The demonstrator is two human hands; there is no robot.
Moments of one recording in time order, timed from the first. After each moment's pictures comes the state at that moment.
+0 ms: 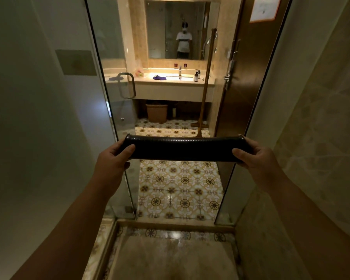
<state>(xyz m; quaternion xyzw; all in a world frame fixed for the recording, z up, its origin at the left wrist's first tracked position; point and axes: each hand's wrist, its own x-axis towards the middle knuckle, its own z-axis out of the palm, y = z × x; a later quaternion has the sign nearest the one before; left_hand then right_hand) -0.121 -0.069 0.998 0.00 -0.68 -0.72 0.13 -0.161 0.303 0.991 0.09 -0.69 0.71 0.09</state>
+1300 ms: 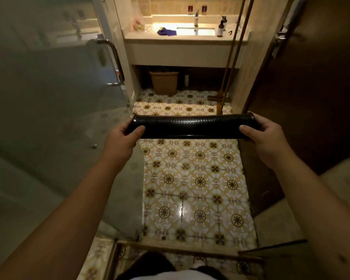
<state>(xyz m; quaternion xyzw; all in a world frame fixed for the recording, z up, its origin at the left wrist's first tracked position) -0.668 -0.117 0.927 0.07 -0.75 -0.65 0.10 -0.697 0.238 0.934 0.03 -0.70 0.71 0.01</state>
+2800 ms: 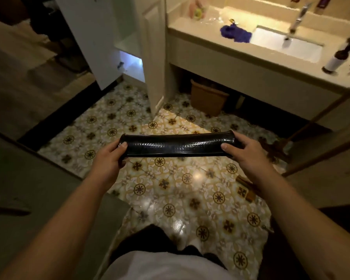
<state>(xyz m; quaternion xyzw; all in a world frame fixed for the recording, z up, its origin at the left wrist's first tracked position) -1.339 -0.200 0.808 0.34 -0.60 -0.71 0.14 -1.532 0.108 0.837 0.11 -0.76 0.61 -0.22</state>
